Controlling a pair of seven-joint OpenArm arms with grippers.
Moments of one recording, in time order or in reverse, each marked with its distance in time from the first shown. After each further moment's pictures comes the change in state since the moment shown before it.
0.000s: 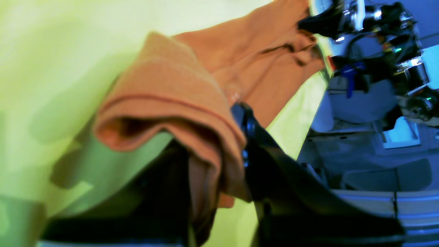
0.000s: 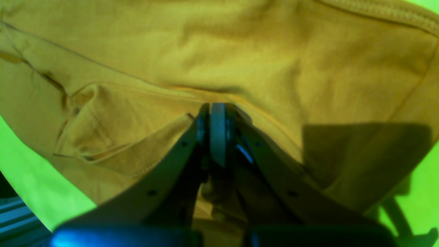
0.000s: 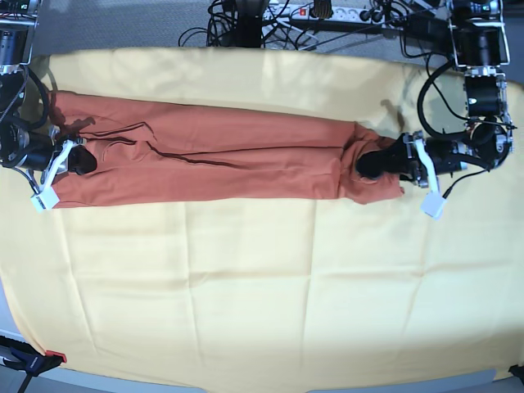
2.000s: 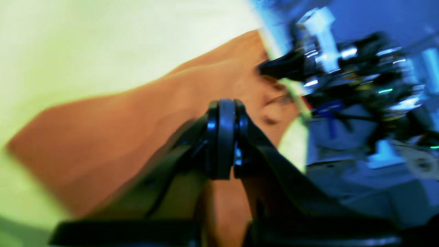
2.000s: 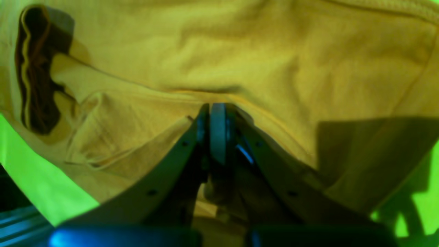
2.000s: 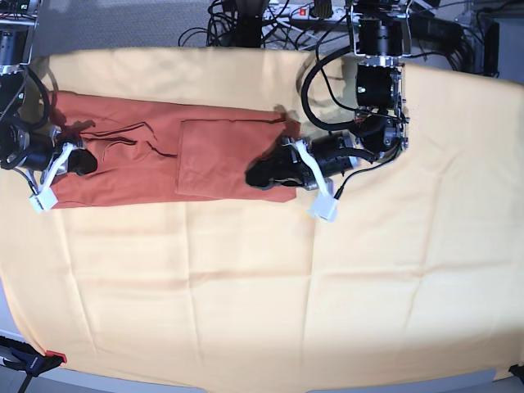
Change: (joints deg) left arm -0.1 26.5 5.2 1.0 27.1 -1.9 -17.4; right arm 0.6 0.0 0.0 -0.1 4.5 -0.2 -2.8
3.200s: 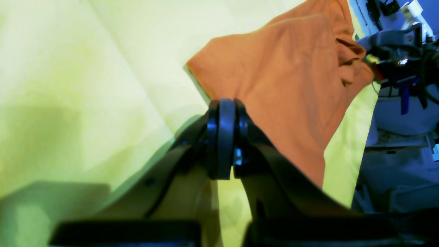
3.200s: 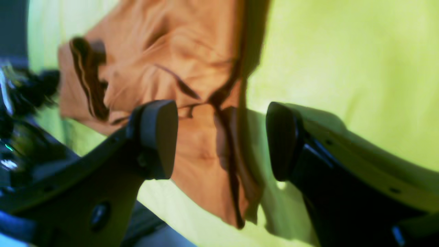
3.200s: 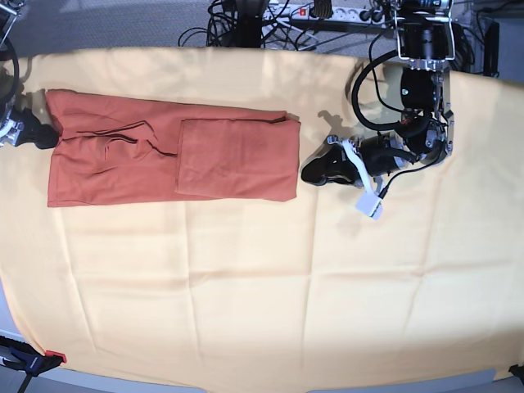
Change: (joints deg) left arm 0.1 -12.5 -0.7 0.0 1.2 0.0 -1.4; right arm -5.6 2.2 25.2 -15.6 21.6 0.0 -13.0
